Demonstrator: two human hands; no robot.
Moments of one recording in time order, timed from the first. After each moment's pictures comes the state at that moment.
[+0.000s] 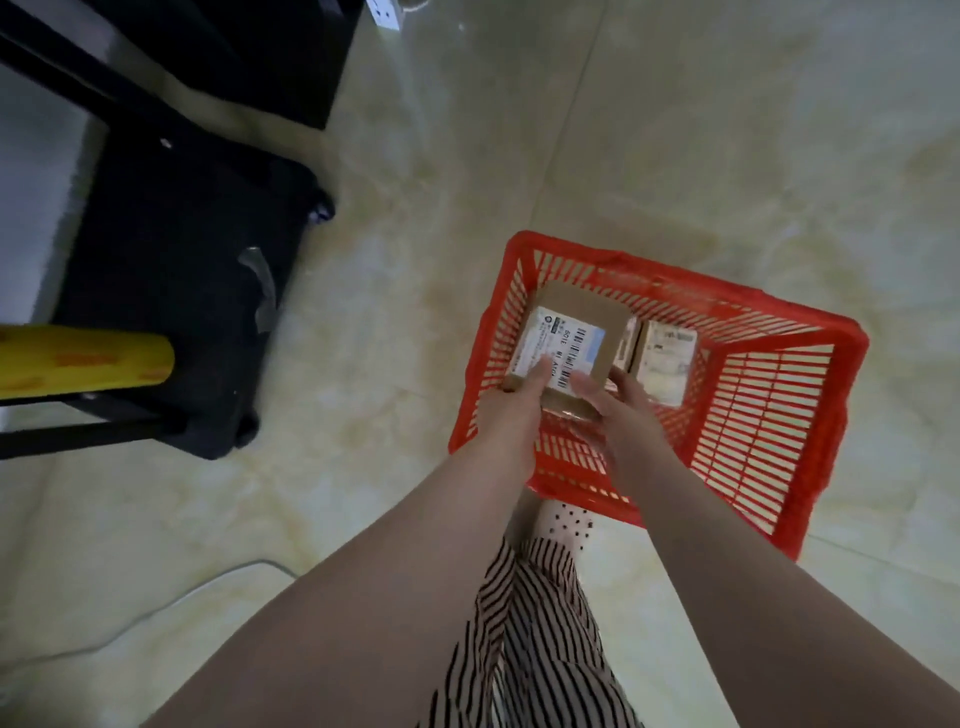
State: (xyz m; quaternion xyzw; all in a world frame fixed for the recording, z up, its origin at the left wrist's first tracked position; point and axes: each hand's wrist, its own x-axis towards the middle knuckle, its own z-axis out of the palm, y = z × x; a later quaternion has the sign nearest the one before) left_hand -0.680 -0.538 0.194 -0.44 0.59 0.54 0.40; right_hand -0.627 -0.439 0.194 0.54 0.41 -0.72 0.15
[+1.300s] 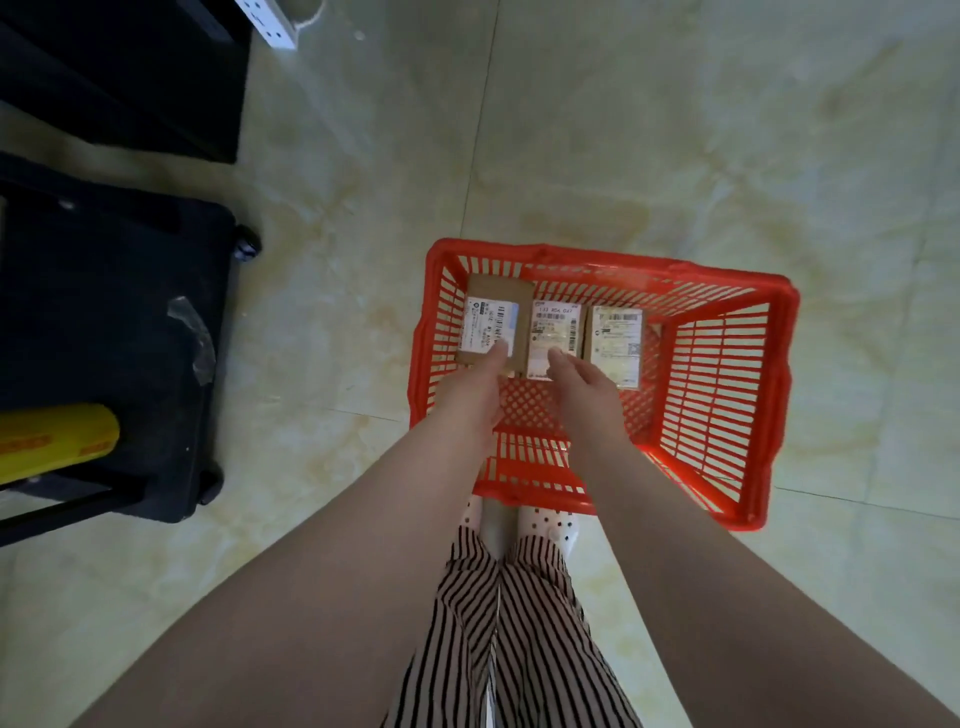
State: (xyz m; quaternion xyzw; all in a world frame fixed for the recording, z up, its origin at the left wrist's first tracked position) left_hand -0.708 -0.503 0.184 -0.36 0.67 0.44 0.48; right_hand -0.633 -0.420 0.183 0.61 0.44 -0.65 0.08
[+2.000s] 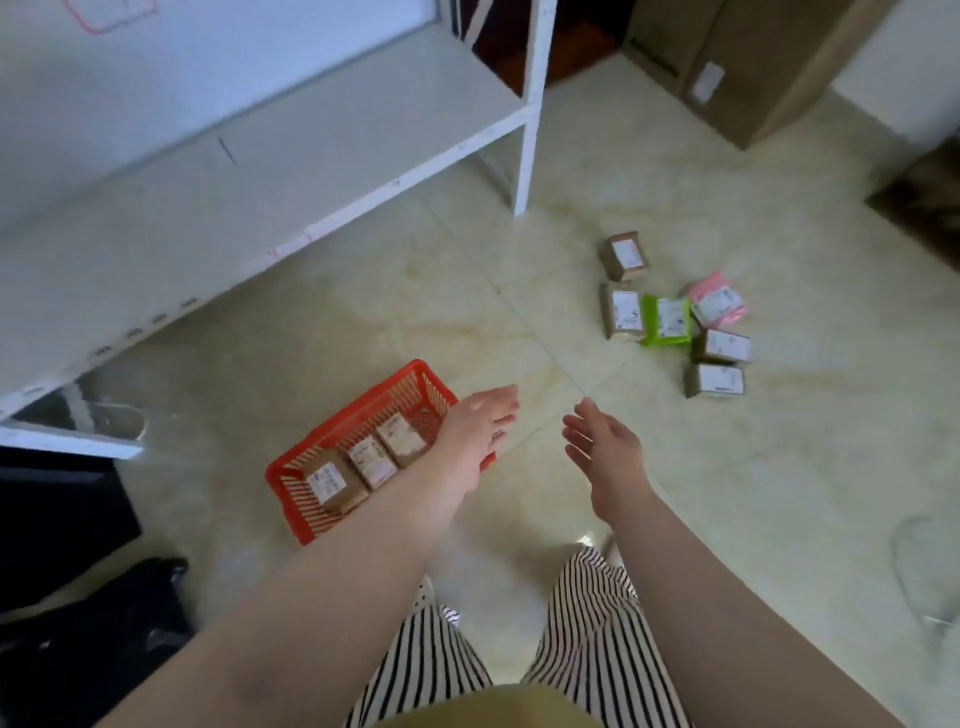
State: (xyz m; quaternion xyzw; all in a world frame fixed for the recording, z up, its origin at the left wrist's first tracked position) left_hand -0.432 -0.381 0.584 0.10 0.65 0.38 0.65; right_hand -0.281 -0.376 0.567 0.68 0.18 -0.63 -0.33
